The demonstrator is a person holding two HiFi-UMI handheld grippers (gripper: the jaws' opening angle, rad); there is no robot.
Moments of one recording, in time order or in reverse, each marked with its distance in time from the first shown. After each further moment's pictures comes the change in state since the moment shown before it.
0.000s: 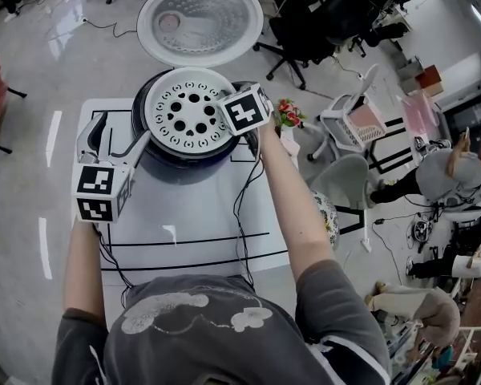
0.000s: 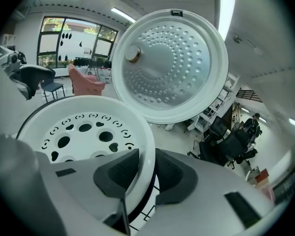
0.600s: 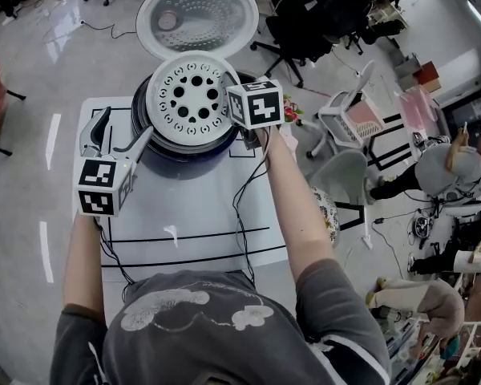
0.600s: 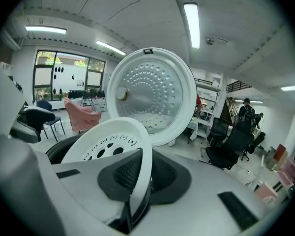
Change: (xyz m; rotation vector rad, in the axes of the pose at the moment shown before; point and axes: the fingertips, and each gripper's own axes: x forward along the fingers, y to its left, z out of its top) left arm -0.002 -0.010 0.004 0.003 -0.008 -0.028; right arm -0.044 -0.013 0.035 0.237 -0.258 0.023
